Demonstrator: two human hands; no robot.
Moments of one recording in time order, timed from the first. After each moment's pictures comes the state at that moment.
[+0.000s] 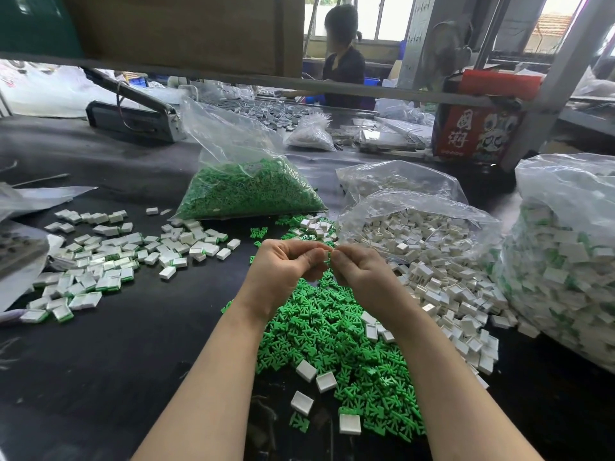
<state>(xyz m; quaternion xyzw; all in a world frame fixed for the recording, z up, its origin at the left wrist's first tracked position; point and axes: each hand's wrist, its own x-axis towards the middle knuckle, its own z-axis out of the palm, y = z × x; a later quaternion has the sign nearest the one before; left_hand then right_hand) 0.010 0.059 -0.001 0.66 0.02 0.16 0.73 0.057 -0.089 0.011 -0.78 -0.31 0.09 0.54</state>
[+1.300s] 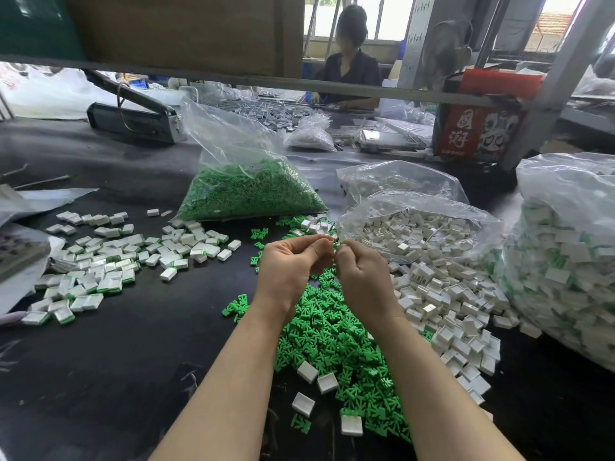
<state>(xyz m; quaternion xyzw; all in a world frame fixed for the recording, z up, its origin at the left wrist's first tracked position) 0.016 0.037 0.007 0.58 0.11 0.19 0.78 0.057 -0.072 -0.005 -0.80 -0.23 -0.07 0.55</state>
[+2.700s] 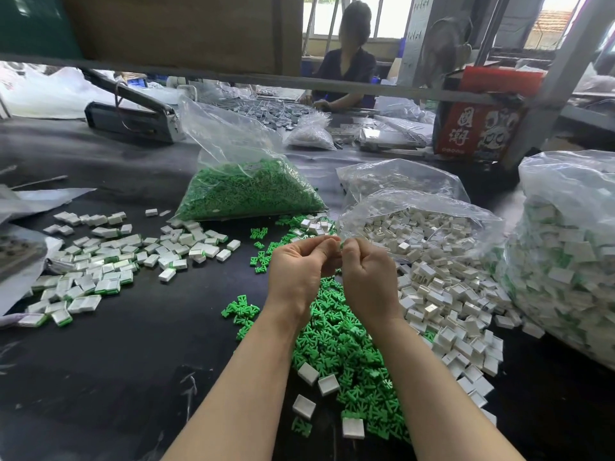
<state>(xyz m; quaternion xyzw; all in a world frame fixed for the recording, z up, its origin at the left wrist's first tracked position) 0.024 0.021 0.005 0.53 0.12 0.19 0.82 0.063 -0.069 -0.010 -0.80 -0.19 -0.14 0.55</state>
